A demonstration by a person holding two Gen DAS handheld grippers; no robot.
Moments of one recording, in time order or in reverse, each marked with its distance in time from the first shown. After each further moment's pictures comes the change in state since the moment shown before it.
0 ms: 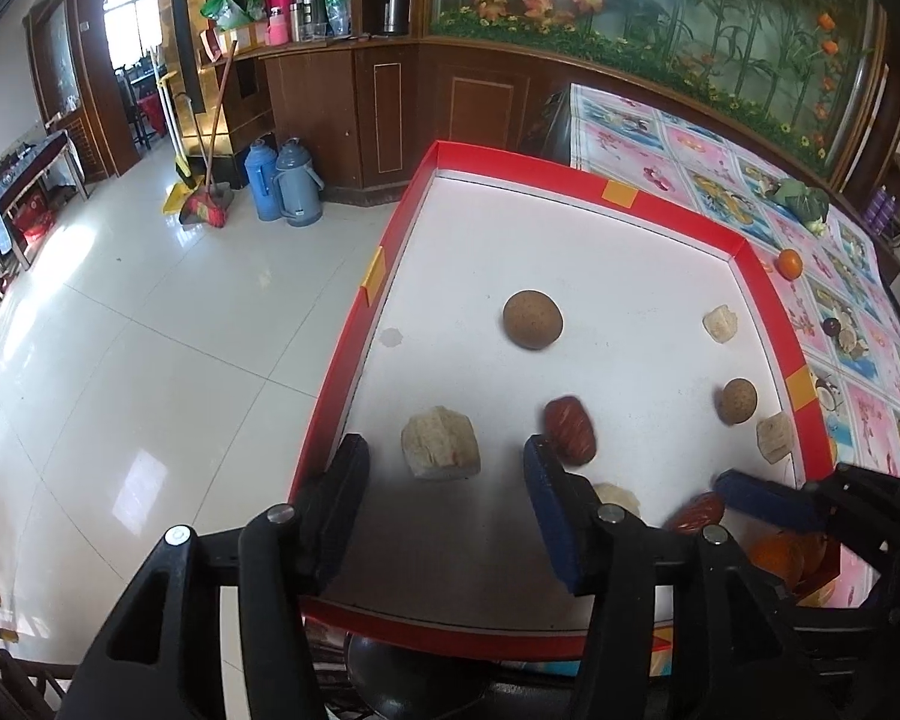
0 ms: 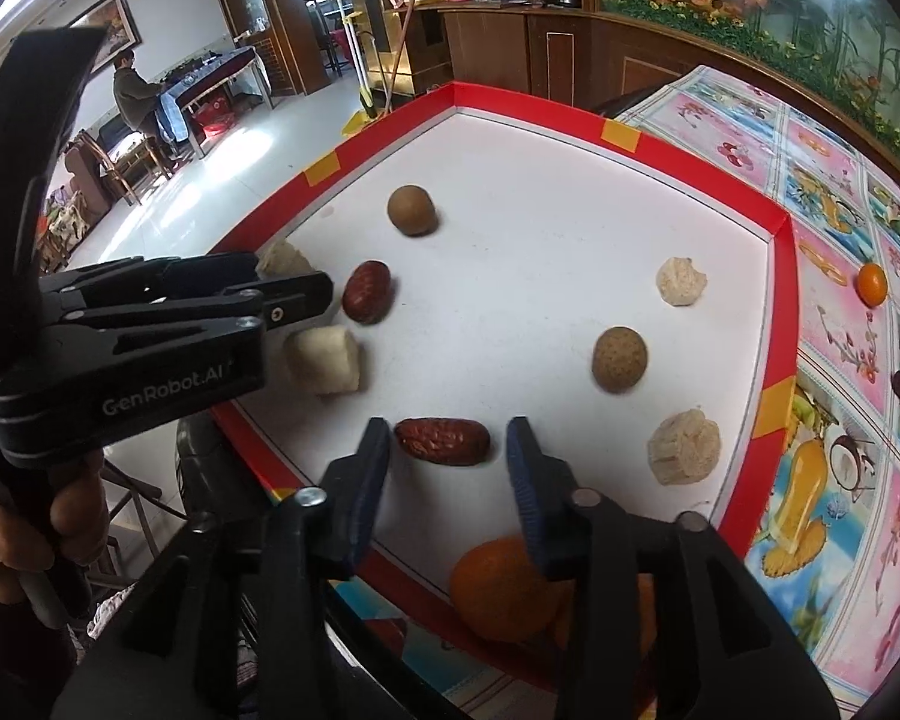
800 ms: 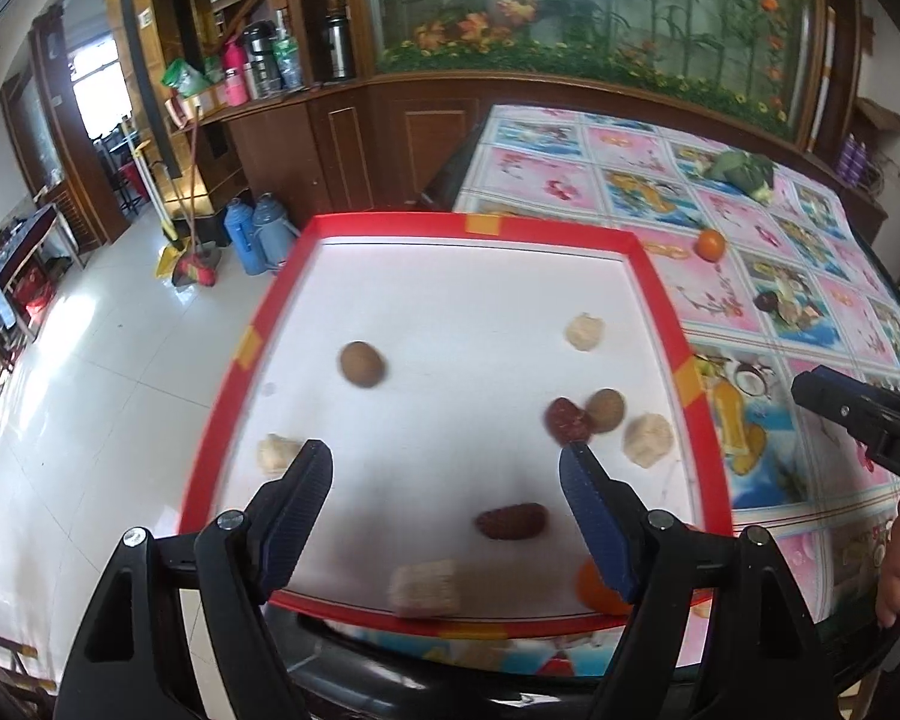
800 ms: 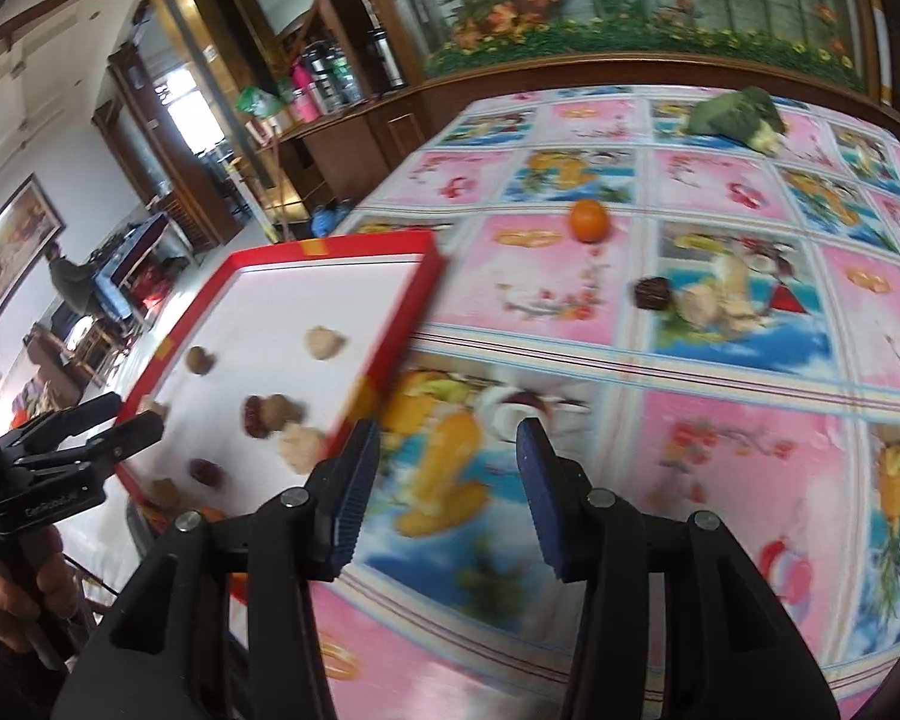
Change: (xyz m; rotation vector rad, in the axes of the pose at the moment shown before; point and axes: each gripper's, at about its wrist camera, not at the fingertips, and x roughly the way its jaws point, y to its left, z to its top) left arm -0.034 -0.088 0.003 0.142 -0.059 0.018; right arm -0.094 -0.171 -0.060 0.371 -0.226 -0.063
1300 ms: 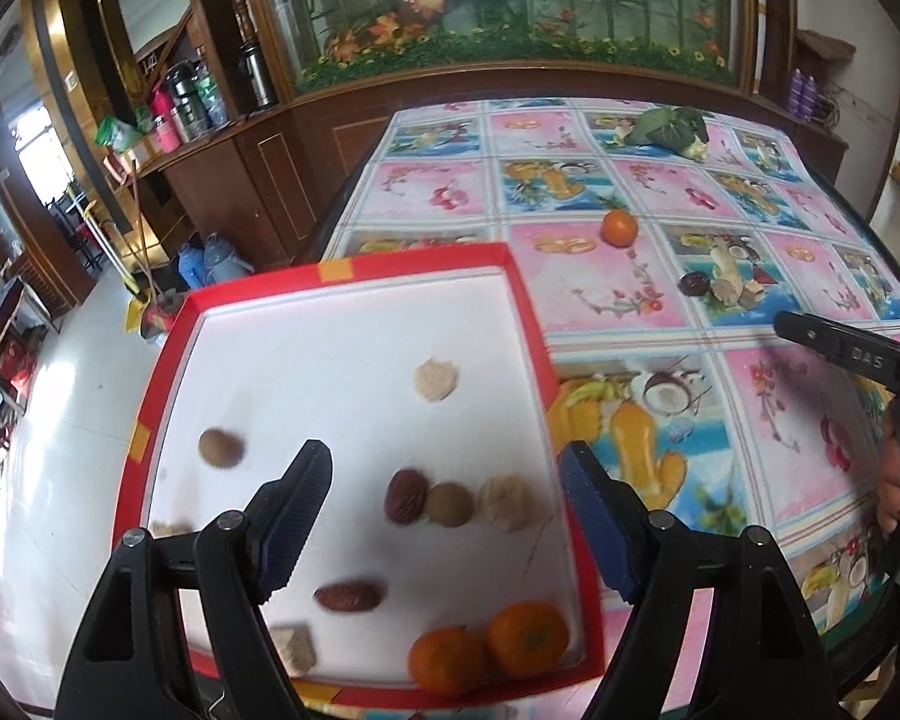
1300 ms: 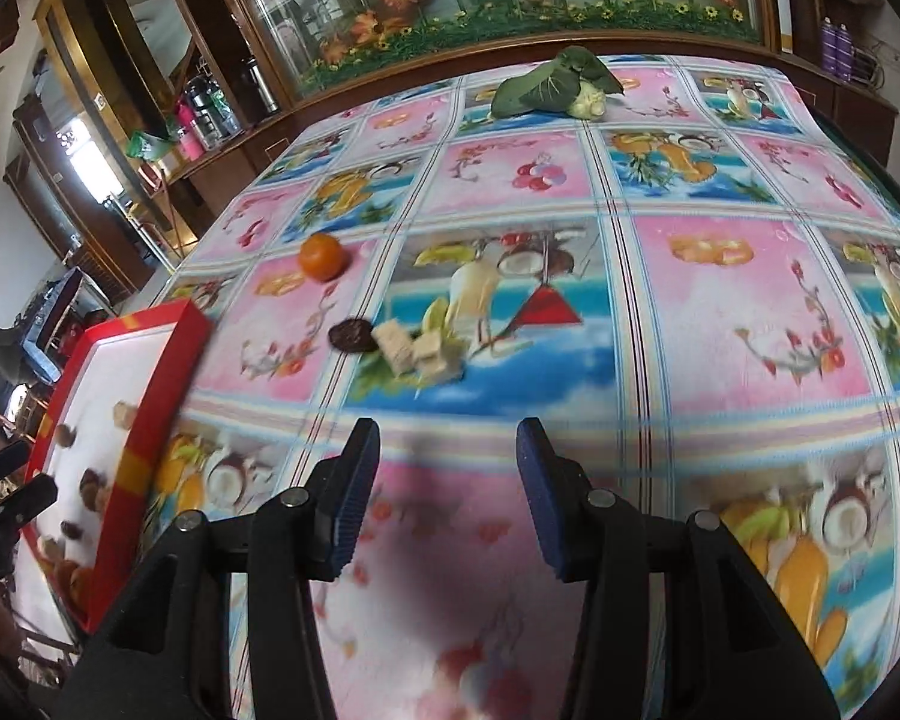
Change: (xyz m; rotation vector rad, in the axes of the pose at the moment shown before) left arm 0.007 -0.079 0.030 0.162 0.006 -0.028; right arm 0.007 -0.125 0.027 0.135 -0.013 -0.180
